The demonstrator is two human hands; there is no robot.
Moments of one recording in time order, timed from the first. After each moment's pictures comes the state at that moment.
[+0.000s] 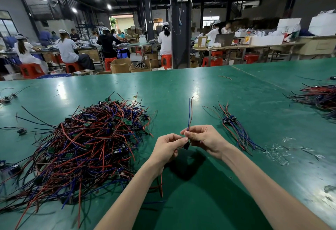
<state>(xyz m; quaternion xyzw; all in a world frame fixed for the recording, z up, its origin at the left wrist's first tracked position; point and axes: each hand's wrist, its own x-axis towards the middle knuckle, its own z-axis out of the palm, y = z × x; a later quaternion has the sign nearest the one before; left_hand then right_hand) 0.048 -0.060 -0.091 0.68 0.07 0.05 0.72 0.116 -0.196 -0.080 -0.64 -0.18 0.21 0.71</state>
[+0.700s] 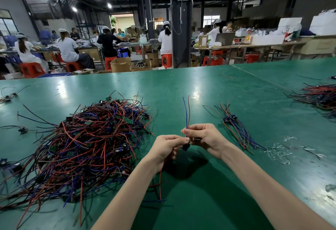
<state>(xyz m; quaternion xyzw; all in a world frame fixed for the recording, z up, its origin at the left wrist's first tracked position) 0.044 -0.055 -0.084 0.67 0.09 -0.01 0.73 0.115 -0.193 -0.078 -0.62 -0.15 0.23 0.74</state>
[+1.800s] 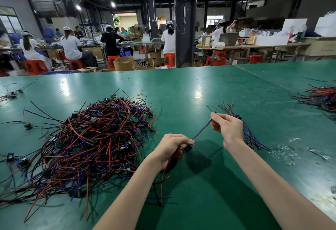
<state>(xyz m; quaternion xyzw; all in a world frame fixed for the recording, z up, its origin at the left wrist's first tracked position) 0.042 -0.059 -0.078 0.67 0.10 -0.04 0.73 0.145 -0.210 -0.081 -0.61 0.02 -0.07 0.79</state>
